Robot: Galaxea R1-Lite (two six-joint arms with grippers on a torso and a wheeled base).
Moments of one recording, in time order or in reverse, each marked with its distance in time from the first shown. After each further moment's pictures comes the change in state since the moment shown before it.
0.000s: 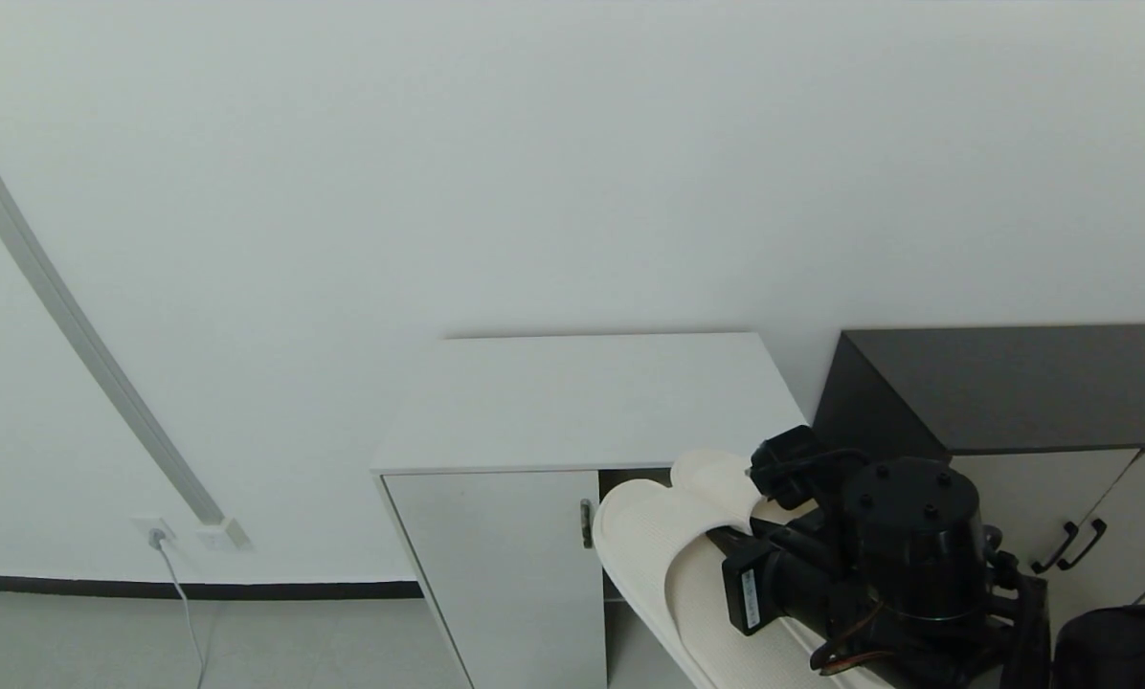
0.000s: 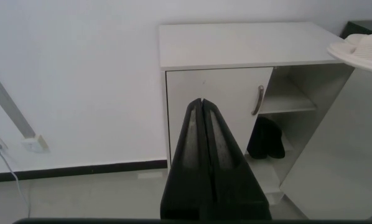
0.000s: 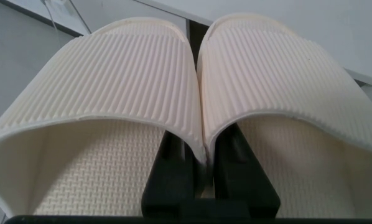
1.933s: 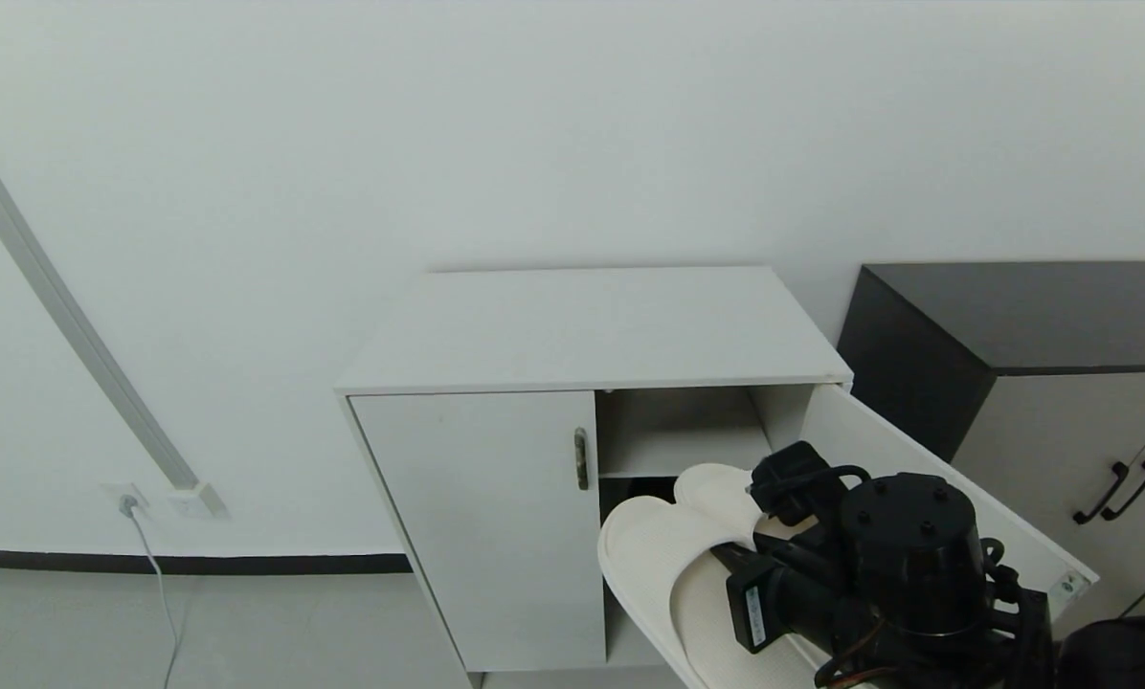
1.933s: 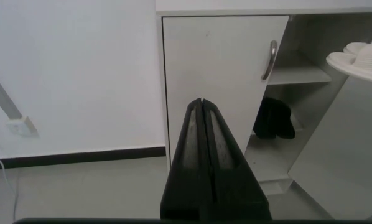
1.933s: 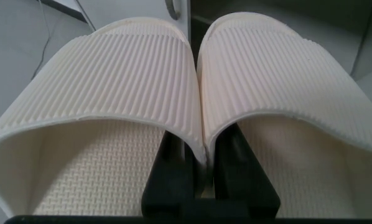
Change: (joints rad) left arm 0.000 0.000 0.000 0.000 0.000 -0.003; right arm 0.004 0.006 0.029 0.000 0.003 0.000
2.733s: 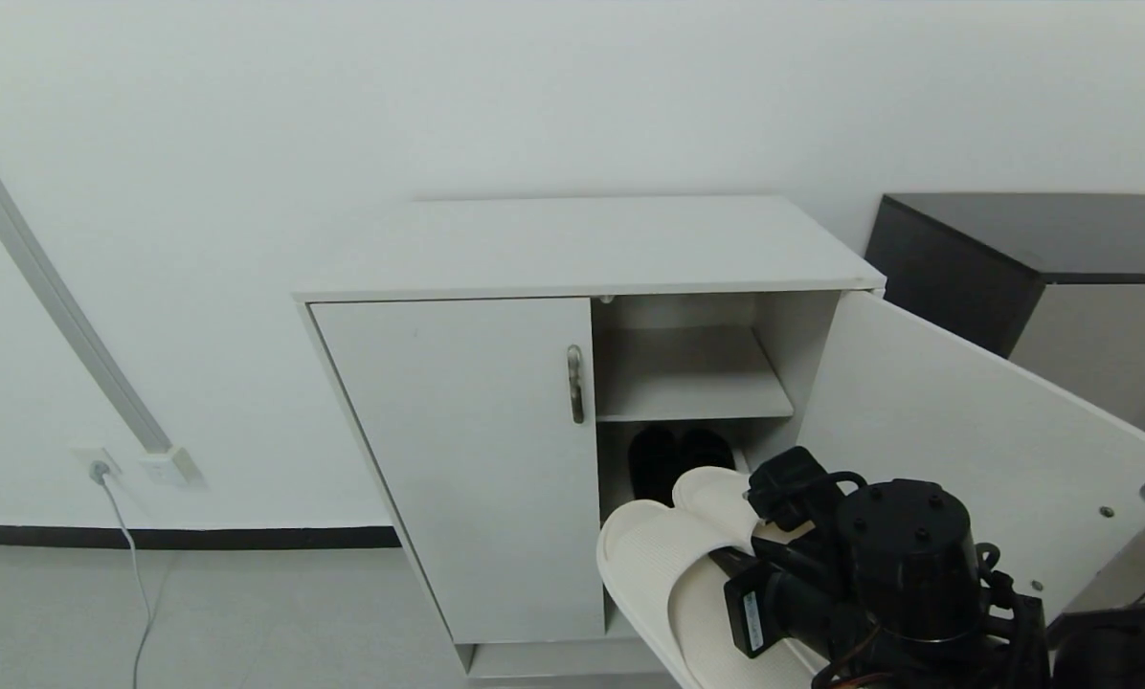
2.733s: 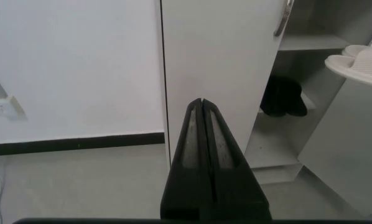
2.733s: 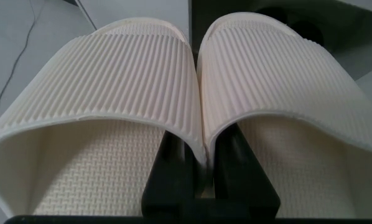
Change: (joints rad) left arm 0.000 0.000 0.000 0.000 0.000 0.000; right arm 0.004 0.013 0.010 -0.020 -0.002 -0.001
